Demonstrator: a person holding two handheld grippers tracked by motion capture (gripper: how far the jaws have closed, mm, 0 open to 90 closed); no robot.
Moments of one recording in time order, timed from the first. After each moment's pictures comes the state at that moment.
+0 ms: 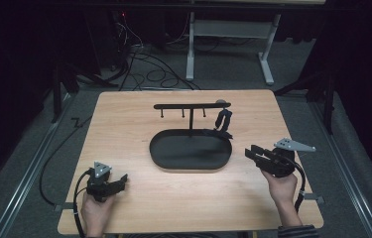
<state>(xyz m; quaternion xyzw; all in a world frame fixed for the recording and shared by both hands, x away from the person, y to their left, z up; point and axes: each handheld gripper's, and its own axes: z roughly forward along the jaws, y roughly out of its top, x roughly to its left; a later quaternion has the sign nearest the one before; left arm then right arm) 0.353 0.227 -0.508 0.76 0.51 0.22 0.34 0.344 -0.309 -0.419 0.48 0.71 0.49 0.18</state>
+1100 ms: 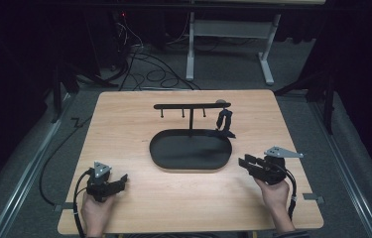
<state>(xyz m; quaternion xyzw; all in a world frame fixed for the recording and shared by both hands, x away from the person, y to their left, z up) 0.353 0.227 -0.508 0.76 0.51 0.22 0.34 0.341 -0.296 -0.451 0.49 0.73 0.46 0.15</state>
